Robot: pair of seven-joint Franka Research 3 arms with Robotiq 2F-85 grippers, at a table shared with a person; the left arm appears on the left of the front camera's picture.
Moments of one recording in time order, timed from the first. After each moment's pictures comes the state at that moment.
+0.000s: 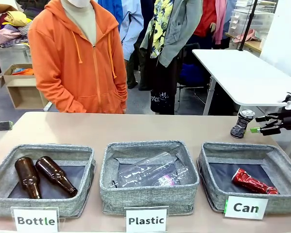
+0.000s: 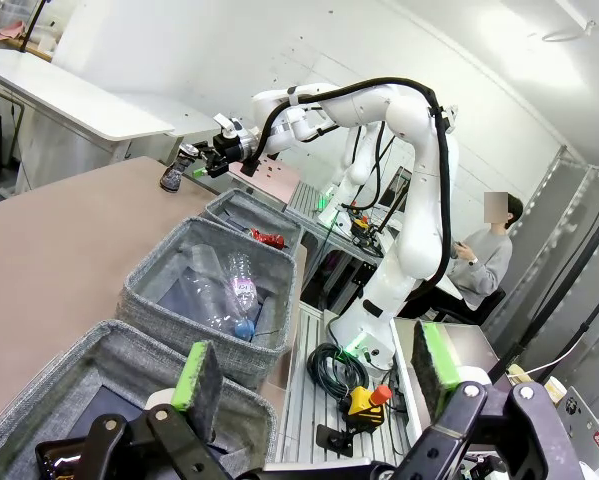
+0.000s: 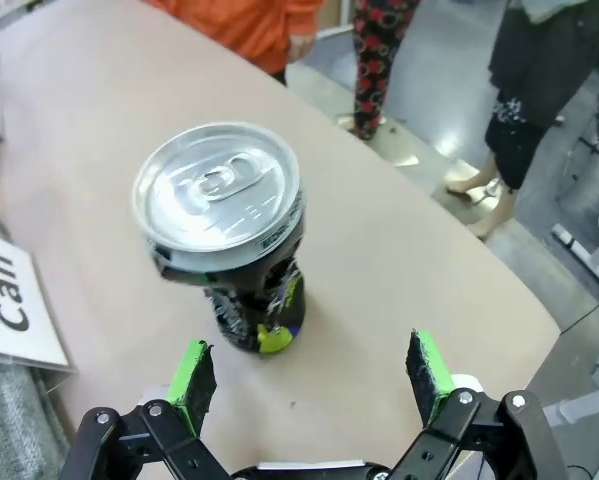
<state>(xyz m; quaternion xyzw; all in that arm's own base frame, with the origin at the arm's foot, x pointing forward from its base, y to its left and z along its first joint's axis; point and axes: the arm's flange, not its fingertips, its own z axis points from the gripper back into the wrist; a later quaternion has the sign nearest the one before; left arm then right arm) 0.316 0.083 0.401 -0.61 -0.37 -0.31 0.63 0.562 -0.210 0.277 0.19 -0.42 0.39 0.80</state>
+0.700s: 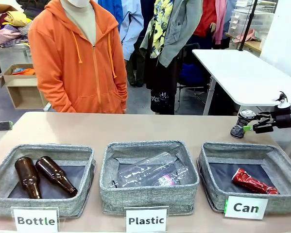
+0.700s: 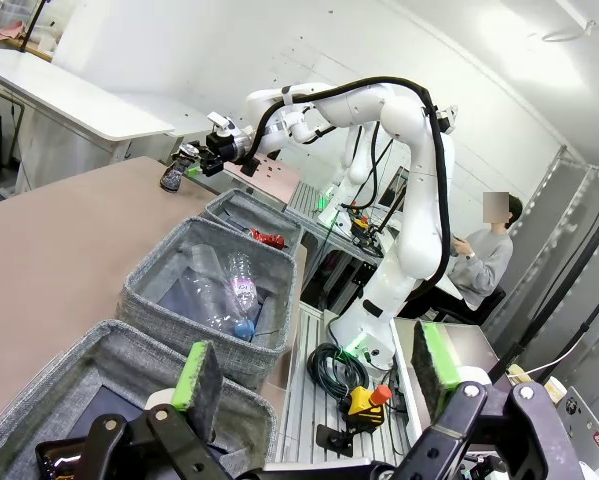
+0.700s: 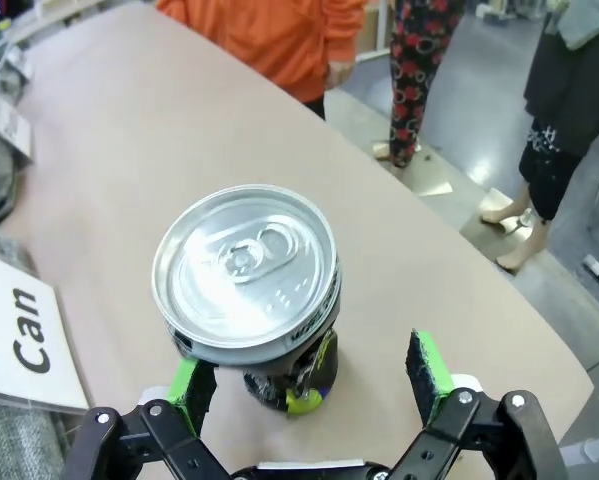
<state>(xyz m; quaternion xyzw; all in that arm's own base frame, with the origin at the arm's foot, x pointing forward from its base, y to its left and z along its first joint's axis) 0.316 0.083 0.401 -0.61 -0.37 -0.31 0.63 0.581 -0.189 0.272 0.24 -0.43 0.40 0.77</state>
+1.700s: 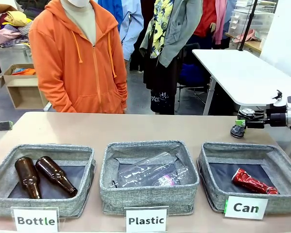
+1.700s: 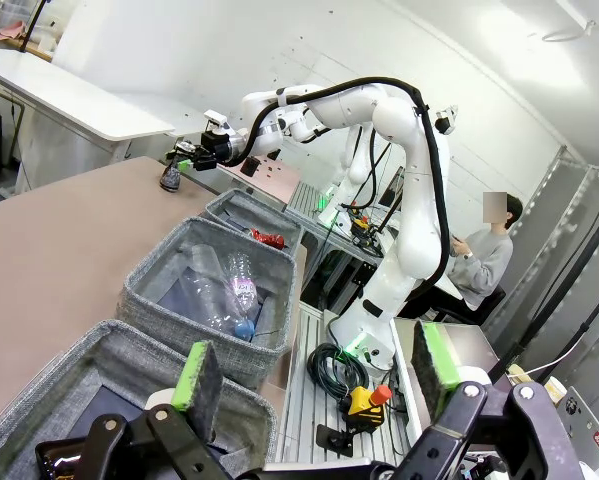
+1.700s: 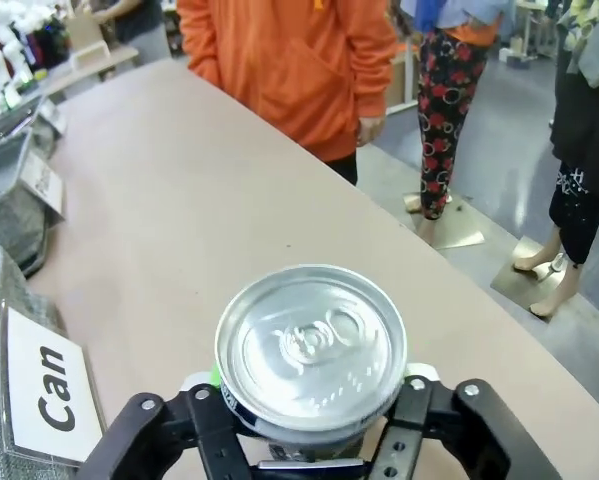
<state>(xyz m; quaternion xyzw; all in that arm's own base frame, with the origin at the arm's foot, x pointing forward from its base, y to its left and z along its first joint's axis) 0.316 0.083 0.401 -0.61 -0.37 -0.31 0.63 0.593 -0.175 0.266 0.31 -0.46 0.38 0.74</state>
